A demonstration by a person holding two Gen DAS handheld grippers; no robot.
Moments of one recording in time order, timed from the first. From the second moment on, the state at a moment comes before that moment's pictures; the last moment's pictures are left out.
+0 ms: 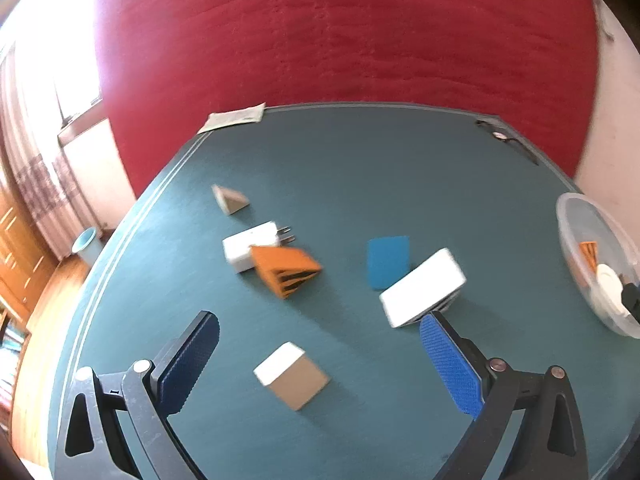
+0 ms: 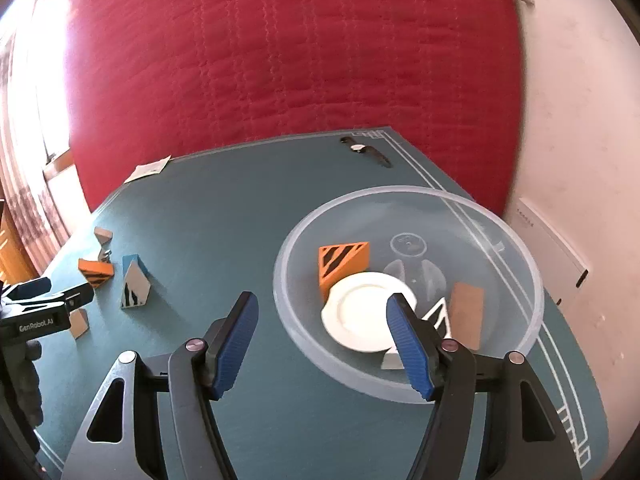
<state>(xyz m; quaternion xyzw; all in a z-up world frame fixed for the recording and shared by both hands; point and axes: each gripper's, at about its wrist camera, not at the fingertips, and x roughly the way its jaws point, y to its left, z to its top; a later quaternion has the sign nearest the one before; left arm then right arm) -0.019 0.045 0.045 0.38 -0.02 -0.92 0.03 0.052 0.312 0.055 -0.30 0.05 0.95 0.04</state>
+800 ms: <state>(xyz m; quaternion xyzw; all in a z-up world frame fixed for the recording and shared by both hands) -0.014 0.011 0.013 0.42 0.00 -0.90 0.11 0.063 0.268 0.045 -0.30 0.01 0.95 -0.01</state>
